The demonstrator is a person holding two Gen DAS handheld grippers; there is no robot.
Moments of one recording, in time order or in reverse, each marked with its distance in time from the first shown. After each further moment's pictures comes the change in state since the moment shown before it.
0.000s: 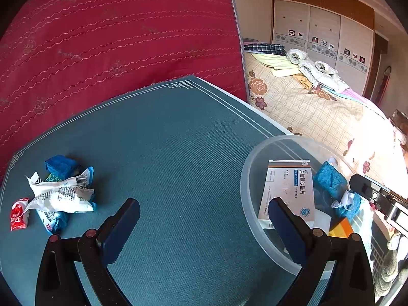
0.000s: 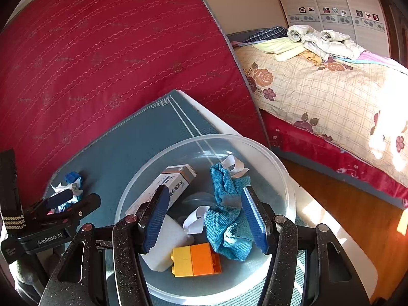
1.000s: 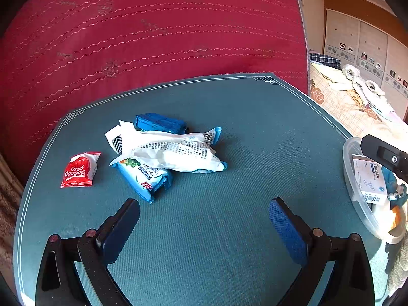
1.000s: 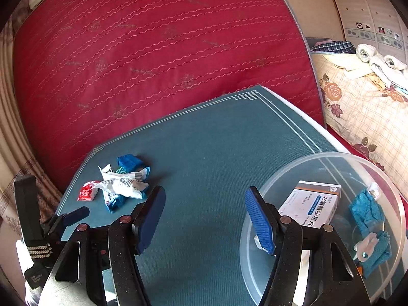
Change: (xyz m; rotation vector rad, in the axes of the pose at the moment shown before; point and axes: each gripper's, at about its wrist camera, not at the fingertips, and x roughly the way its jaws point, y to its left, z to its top) left arm -0.033 0.121 -0.052 -0.177 0.011 0.224; right arm 0.039 0.151 -0.010 -0.203 0.037 0.235
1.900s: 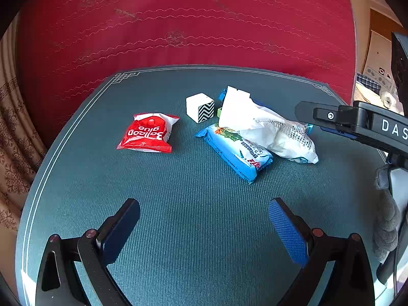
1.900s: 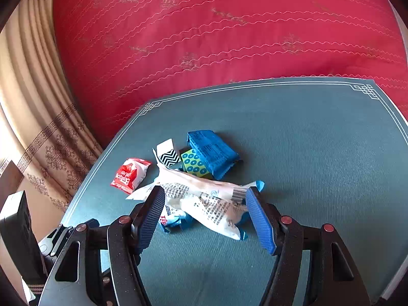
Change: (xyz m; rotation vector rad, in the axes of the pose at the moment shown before) left arm 0.008 0.095 -0.022 -0.198 0.054 0.111; right arm 0.142 0.120 0.029 -0.227 0.227 0.315
